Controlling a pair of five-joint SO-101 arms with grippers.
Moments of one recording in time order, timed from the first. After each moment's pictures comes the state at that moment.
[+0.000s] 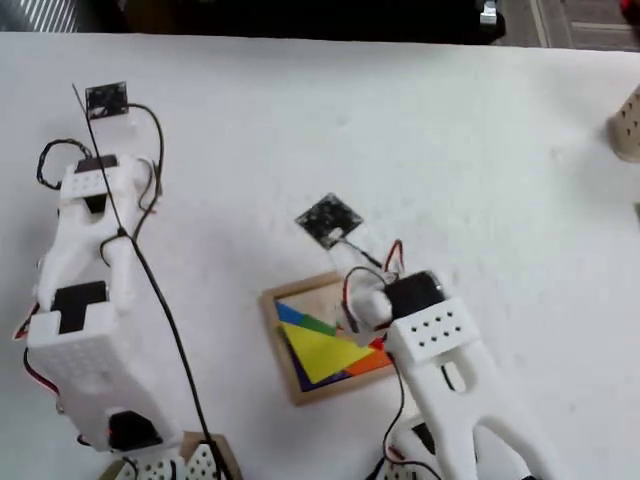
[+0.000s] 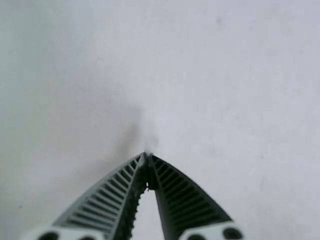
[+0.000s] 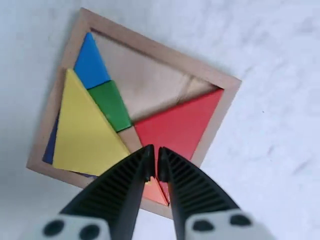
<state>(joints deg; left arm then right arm) -17.5 23.2 6.5 45.6 1.4 -25.4 -38.4 51.3 67.5 20.9</state>
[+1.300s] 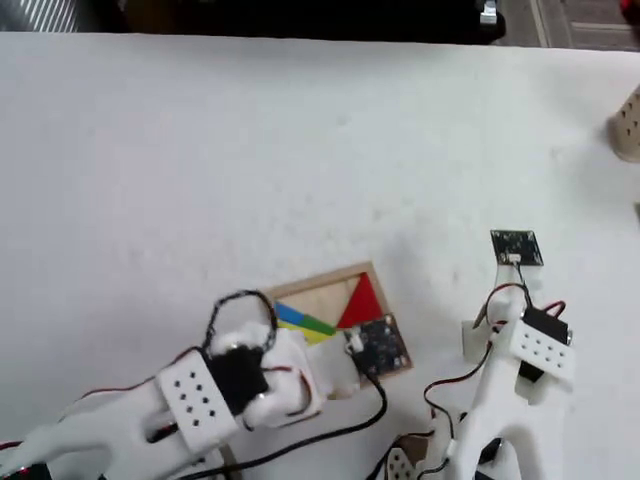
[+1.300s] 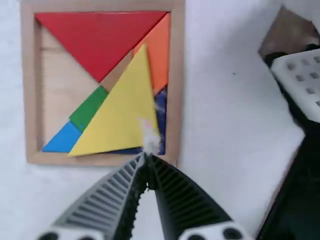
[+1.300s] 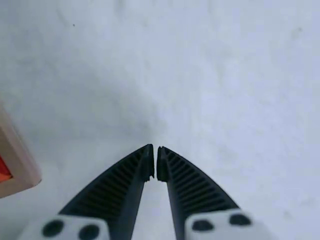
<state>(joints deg) 53.7 -48.3 58.8 71.5 -13.4 25.3 -38.6 67.2 57.0 30.2</state>
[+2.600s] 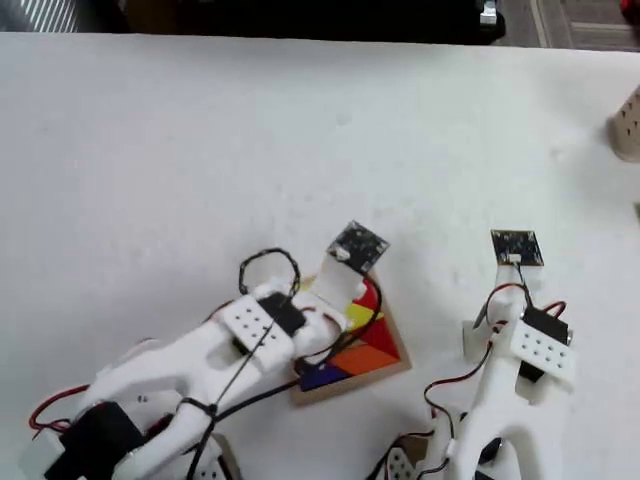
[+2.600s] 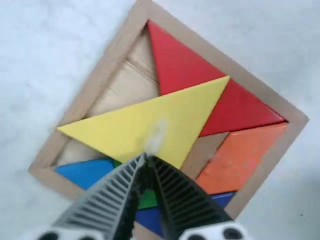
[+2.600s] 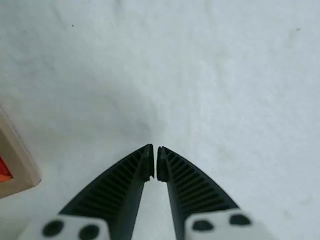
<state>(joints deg) 41.2 -16.1 54.0 44.0 9.4 25.4 -38.6 67.2 56.8 30.2</state>
